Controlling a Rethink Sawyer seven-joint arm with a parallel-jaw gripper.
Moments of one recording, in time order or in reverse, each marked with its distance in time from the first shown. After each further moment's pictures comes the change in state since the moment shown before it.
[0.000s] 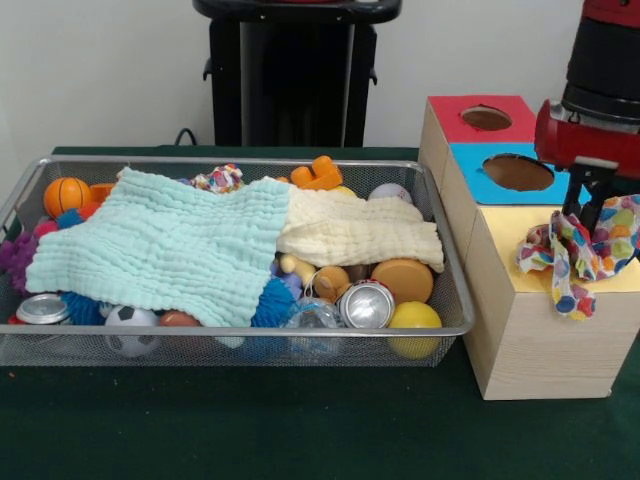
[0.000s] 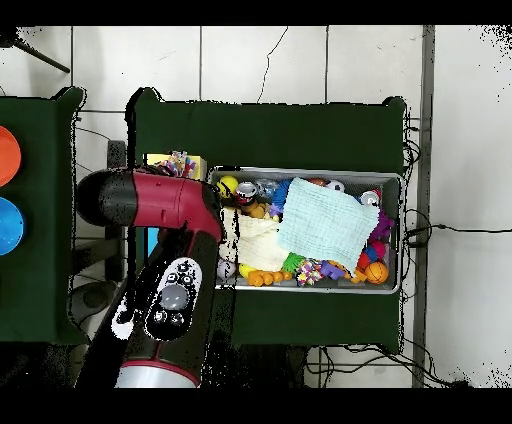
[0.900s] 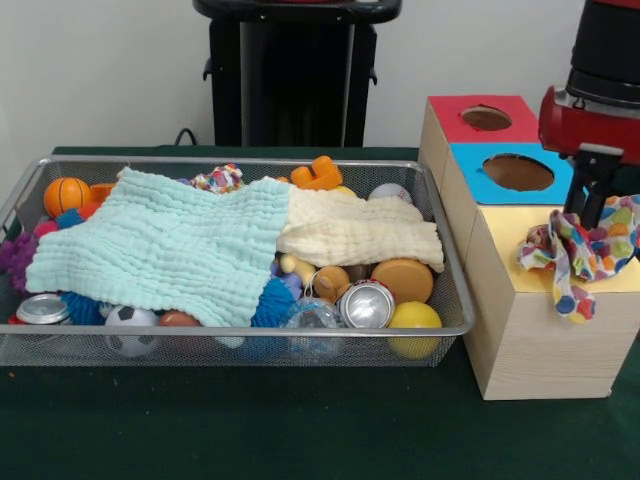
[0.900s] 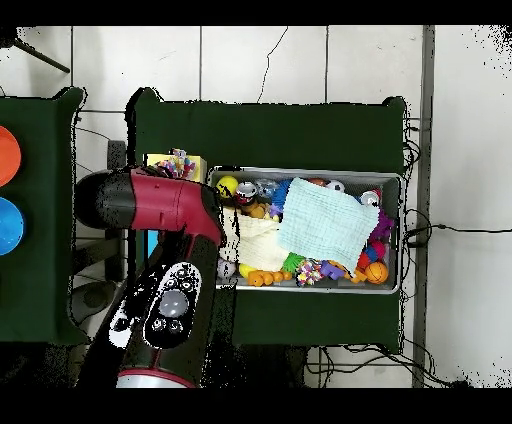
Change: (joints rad) arm 0.001 -0.020 0.000 0.018 0.000 0.000 0.000
